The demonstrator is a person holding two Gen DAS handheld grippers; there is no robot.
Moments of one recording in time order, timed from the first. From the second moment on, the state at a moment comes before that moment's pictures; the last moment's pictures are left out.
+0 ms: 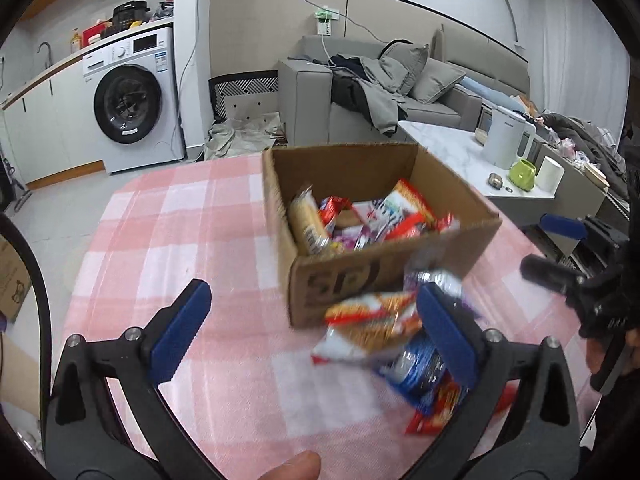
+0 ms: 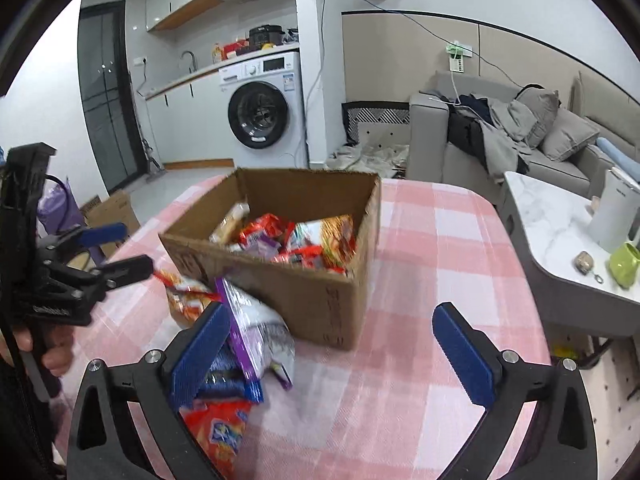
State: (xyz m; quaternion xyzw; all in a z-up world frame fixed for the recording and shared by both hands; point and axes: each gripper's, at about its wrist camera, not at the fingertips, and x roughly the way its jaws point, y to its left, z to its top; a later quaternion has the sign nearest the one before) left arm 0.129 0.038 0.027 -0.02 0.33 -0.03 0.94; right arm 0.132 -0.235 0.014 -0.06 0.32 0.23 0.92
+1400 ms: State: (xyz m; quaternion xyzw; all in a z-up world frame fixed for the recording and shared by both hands) left arm 0.084 0.031 -0.013 -0.02 0.40 -0.03 0.92; right arm 0.073 -0.188 -0.058 -0.09 0.42 0.34 0.84
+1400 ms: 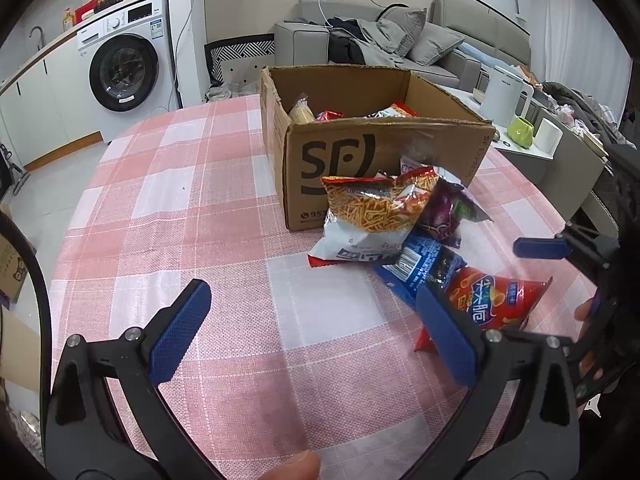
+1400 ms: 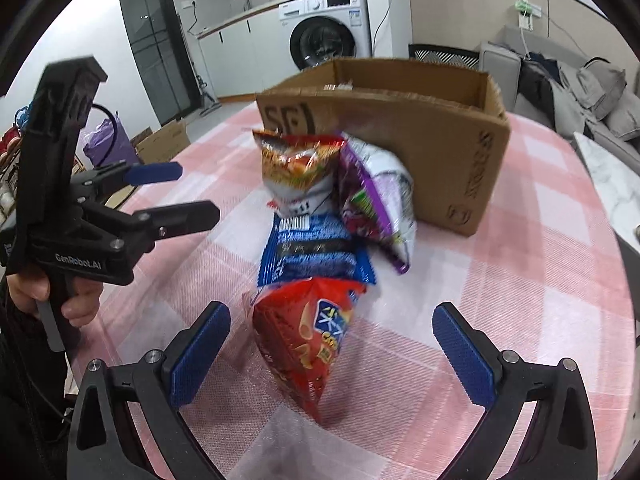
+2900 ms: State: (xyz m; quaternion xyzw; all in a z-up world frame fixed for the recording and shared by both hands) left arm 0.093 0.020 -0.046 -0.01 0.43 -0.05 0.90; right arm 0.097 -0.209 -0.086 -0.05 0.44 0.33 0.83
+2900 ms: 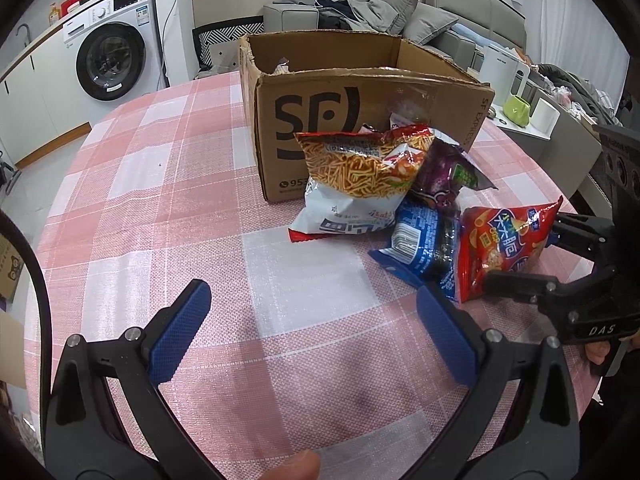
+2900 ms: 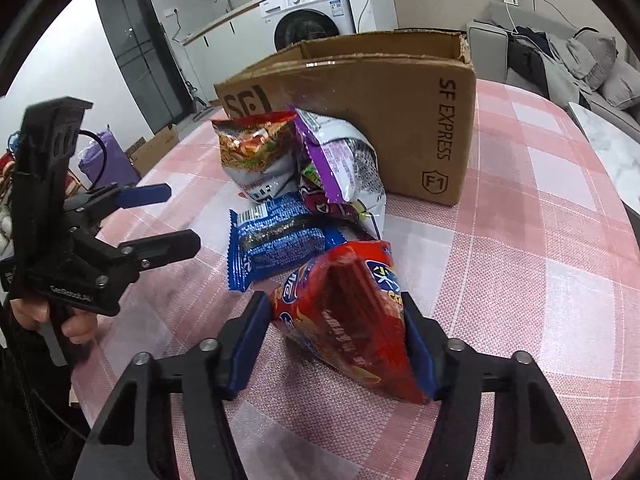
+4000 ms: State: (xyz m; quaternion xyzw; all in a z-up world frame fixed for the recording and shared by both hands) left arm 0.107 -0.039 -0.057 0.03 0.44 -0.12 0.89; right arm 0.104 -0.275 -0.047 0.01 0.39 0.30 0.87
